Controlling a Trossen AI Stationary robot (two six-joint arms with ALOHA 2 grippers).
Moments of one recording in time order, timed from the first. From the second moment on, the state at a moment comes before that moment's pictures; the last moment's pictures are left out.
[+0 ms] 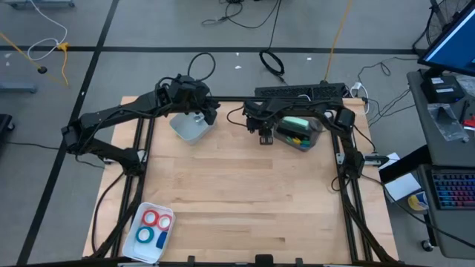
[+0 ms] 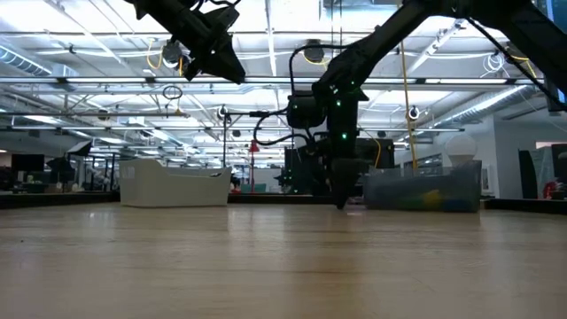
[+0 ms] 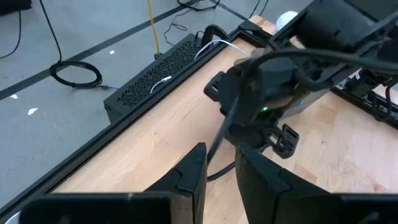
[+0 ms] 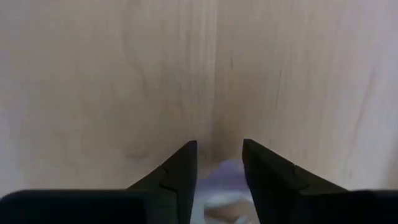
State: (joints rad) left arm 0.49 1.32 1.15 -0.38 0.02 -0.22; right arm -0.45 2.07 1.48 -0.83 0.14 -0.48
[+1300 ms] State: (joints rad) left arm 0.49 1.32 1.15 -0.35 0.03 -0.22; right arm -0.45 1.99 1.50 -0.93 0.05 -0.26
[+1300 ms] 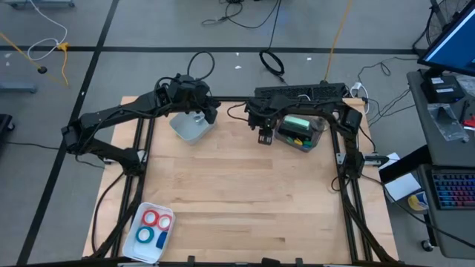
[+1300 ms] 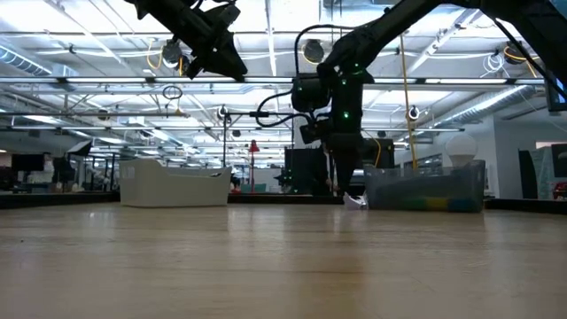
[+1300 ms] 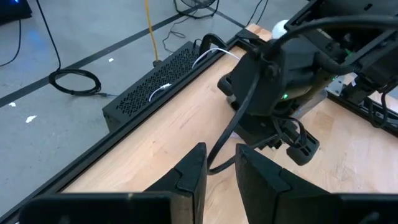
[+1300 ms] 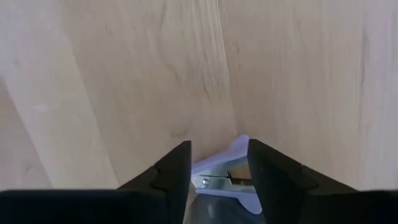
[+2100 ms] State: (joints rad) left arm 0.49 1.32 1.15 -0.35 0.03 -0.22; right arm -0.42 2.05 1.49 -0.85 0.08 -0.31
